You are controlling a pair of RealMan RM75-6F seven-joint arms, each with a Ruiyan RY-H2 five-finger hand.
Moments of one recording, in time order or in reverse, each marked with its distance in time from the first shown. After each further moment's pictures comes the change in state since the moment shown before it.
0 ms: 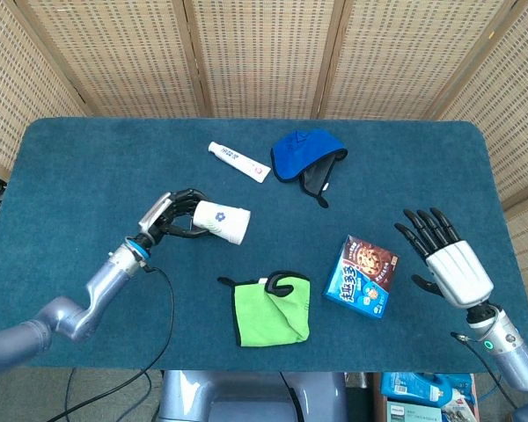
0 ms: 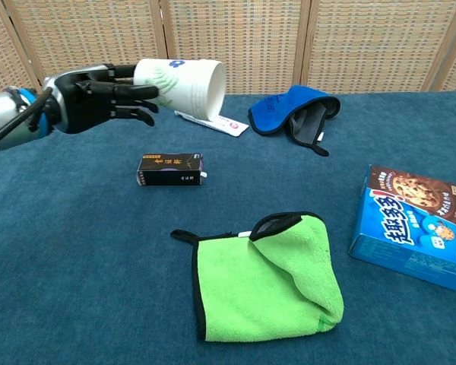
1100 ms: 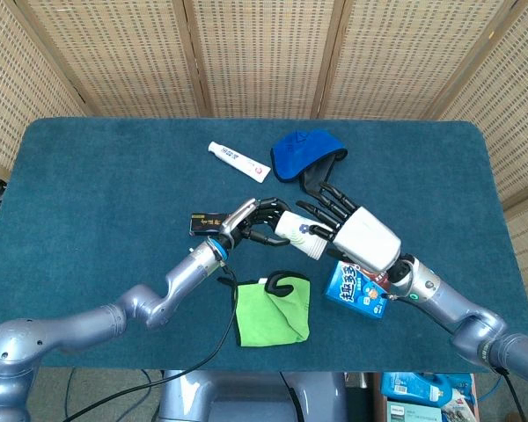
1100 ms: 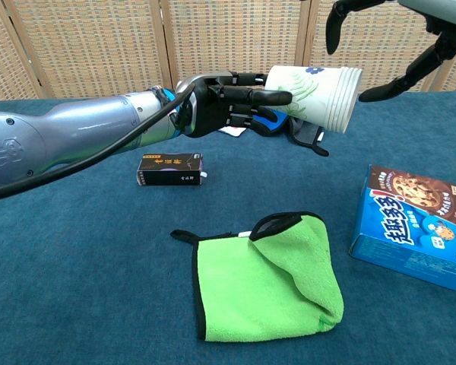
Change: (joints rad) left arm -0.244 -0.231 -0.142 0.065 -0.159 -0.192 0.187; right arm 0.364 -0.168 0.043 0.154 -0.150 -0.024 0.083
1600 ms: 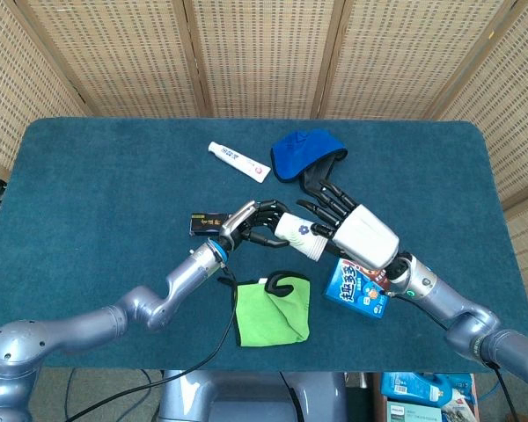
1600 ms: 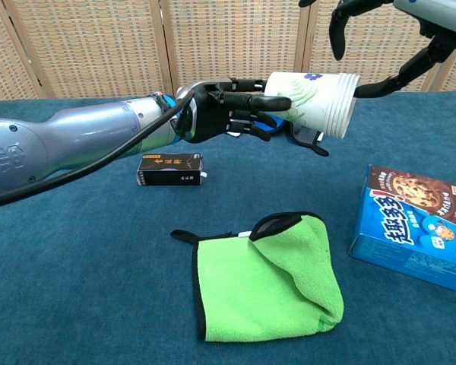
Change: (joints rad) left arm 0.007 -0.015 0.000 0.016 0.013 -0.009 -0.019; right arm 0.020 -0.057 -0.025 0.091 0.022 0.055 0.027
